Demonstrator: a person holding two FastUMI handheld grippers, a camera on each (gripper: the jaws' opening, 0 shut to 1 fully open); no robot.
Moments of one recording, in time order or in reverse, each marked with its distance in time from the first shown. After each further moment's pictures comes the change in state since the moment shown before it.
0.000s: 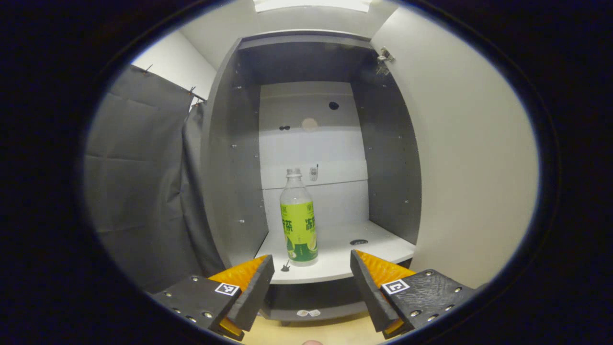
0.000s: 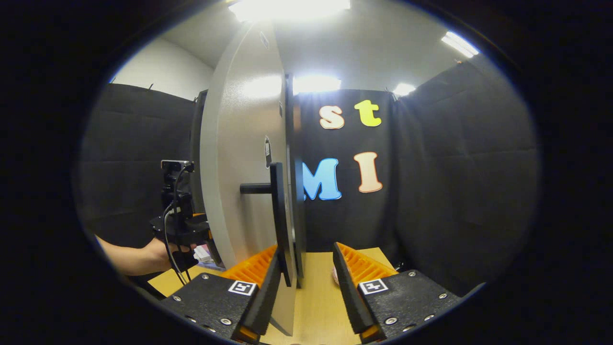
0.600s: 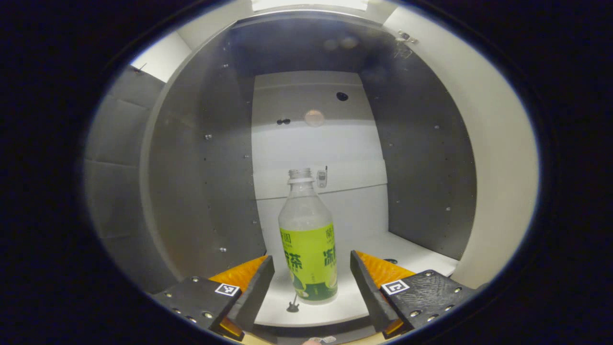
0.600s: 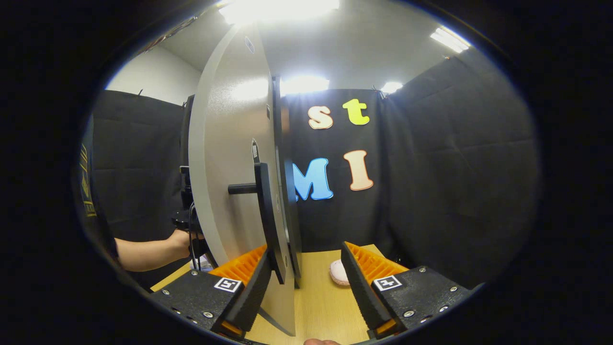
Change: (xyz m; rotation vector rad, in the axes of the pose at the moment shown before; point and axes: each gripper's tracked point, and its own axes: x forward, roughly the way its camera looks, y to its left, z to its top) left arm 0.115 0.027 0.000 0.028 -0.032 -0.002; right arm -0.002 -0.006 -0.006 0.053 0.011 -0.036
